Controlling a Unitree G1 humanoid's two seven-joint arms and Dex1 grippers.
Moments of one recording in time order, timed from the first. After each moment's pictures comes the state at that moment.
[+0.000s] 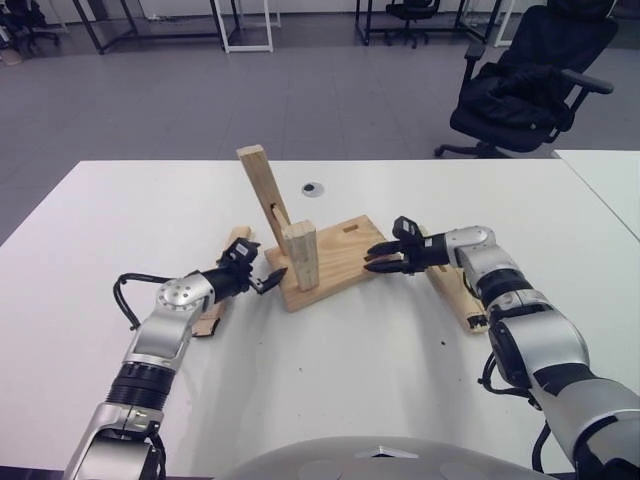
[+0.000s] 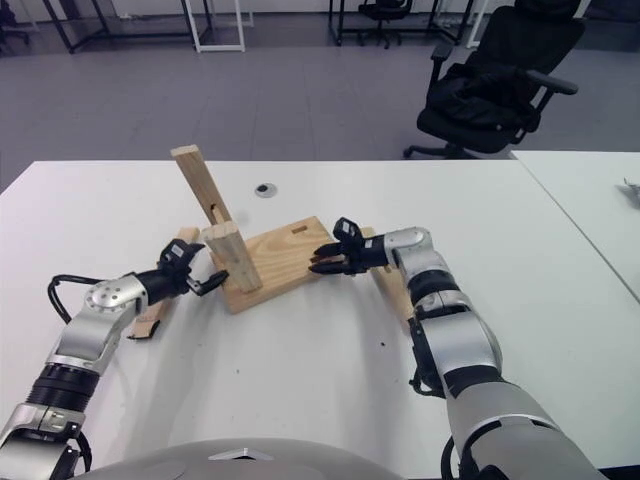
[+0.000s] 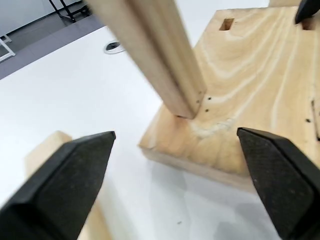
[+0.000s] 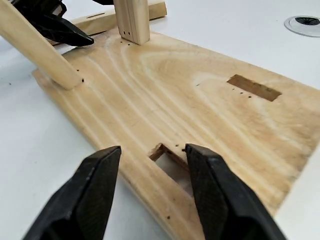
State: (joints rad) left arm -0.17 0.52 -0.07 0.10 -0.14 0.23 -0.64; right arm -0.79 -0.36 0.08 1.03 0.01 0.00 1.32
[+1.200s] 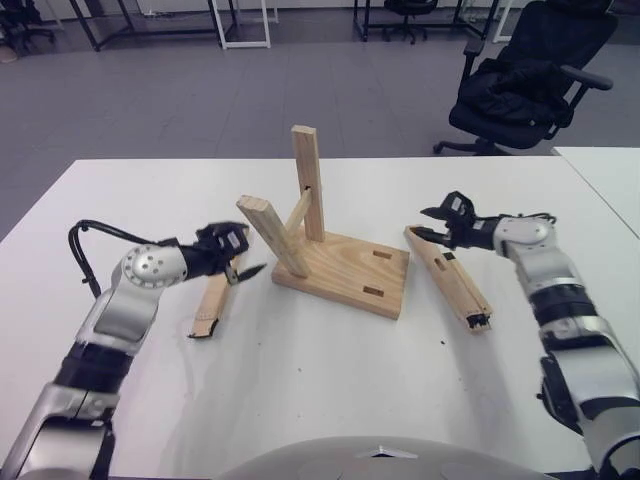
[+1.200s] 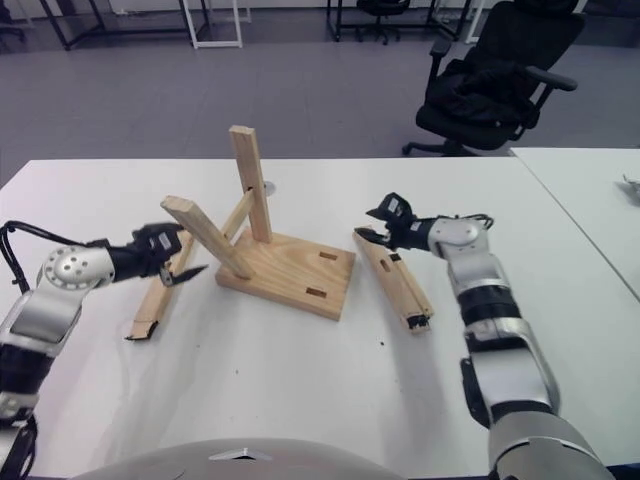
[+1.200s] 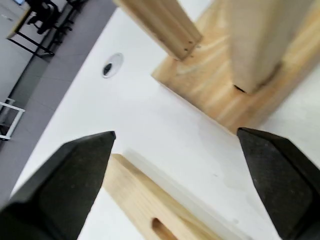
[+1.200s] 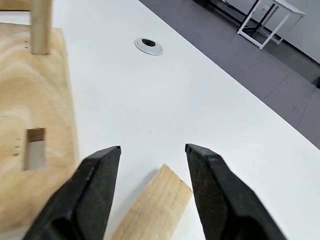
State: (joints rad) left arm -0.15 0.78 -0.15 -0.19 0.04 0.28 -0.90; right arm -0.70 -0.47 0.13 0.89 -0.05 -0.09 0.83
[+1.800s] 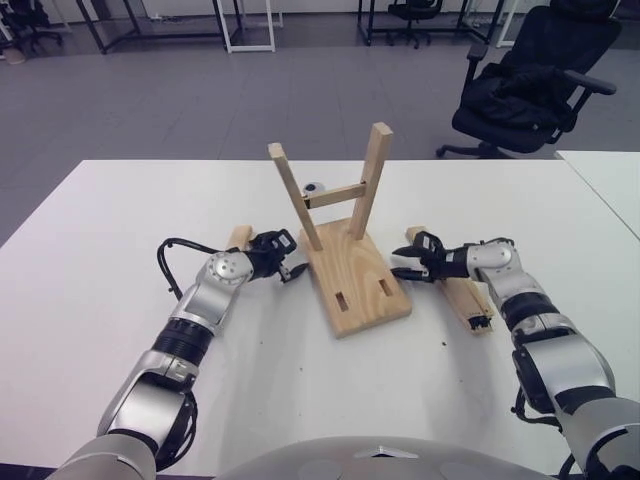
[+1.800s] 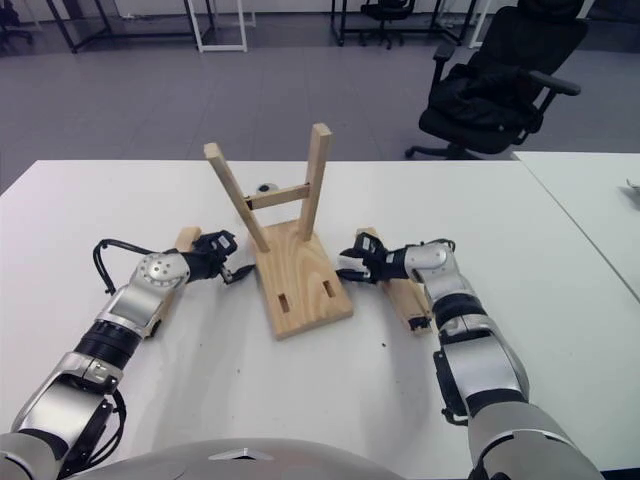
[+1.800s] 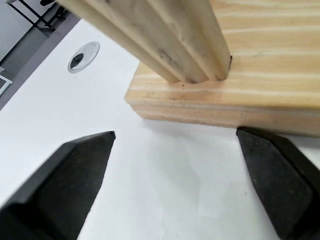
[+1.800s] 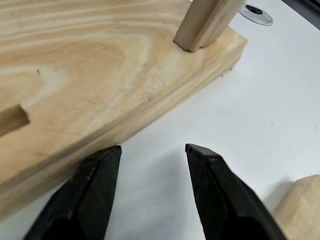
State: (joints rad) left arm -0.44 0.39 -0.27 0.42 0.12 0.14 -0.62; right arm -0.58 -0.43 0.15 0.92 -0.04 -0.28 1.08
